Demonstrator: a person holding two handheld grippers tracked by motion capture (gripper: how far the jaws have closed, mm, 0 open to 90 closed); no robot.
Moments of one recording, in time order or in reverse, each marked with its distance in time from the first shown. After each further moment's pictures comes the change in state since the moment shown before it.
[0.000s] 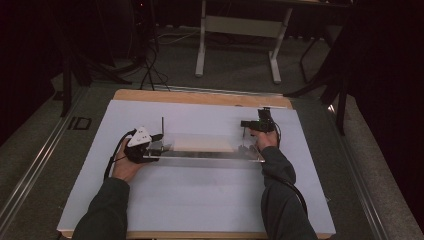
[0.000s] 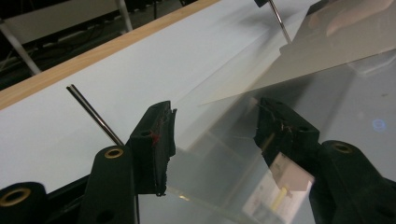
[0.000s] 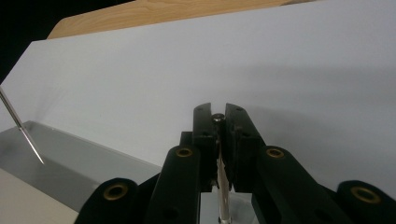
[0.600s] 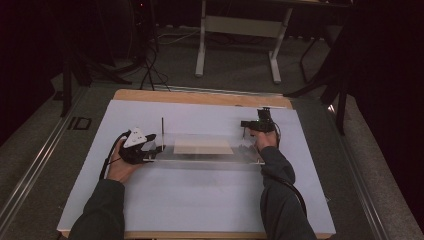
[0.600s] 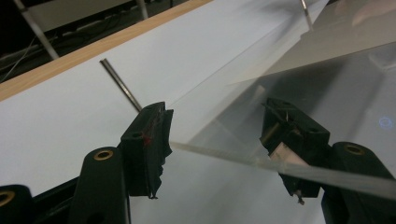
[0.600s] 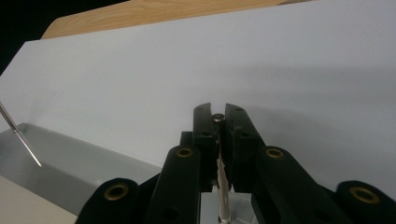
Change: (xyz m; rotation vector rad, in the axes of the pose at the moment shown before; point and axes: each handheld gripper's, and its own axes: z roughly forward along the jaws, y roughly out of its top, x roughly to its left) left arm 0.004 -0.009 -0.008 0.024 0.060 -0.001; right arm 0.002 0.000 0.000 0.002 -0.021 0.002
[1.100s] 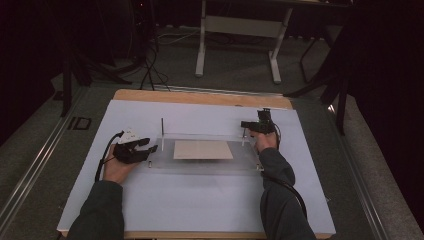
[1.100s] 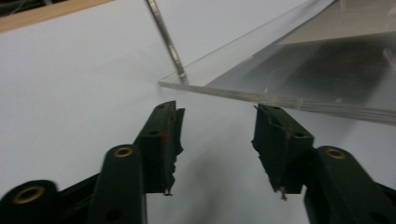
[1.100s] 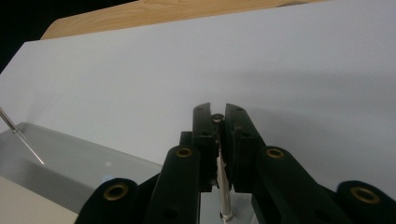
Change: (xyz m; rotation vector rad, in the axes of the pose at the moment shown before) left arm 0.021 -0.023 0.001 0.055 0.004 -0.127; right arm 0.003 -0.004 -0.003 -0.019 -0.010 -0.011
